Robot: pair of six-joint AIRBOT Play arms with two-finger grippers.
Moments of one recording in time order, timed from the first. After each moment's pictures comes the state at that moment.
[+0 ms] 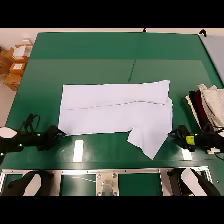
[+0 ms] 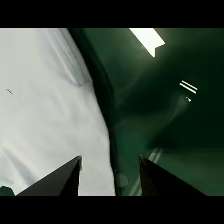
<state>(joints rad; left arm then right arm) 0.33 -0.81 0.28 0.86 -1.05 -1.51 -0.67 -0.87 0.32 -0.99 1.14 1.48</state>
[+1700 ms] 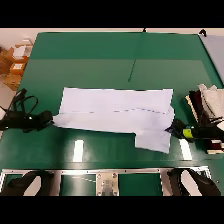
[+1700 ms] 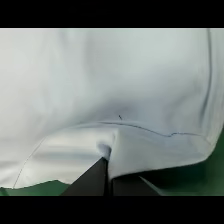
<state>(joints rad) 0.16 -0.80 0.67 1.16 -1.19 -1.67 -0.41 -0.77 0.48 -1.00 1.22 1.57</state>
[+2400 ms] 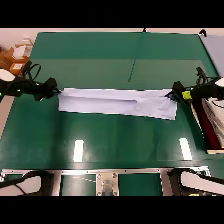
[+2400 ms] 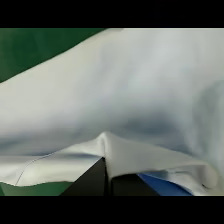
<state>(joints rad) 0.15 -1.41 1.13 0.89 -0.99 -1.51 -0.29 -1.37 1.07 -0.93 1.09 1.55</state>
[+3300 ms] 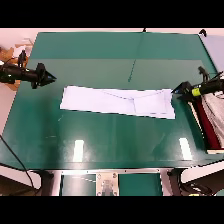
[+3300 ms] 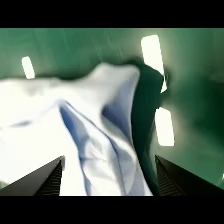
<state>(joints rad) 0.32 -1.71 1.52 0.70 -1.31 -1.42 -0.49 -1.74 1.39 -0.94 1.34 1.21</state>
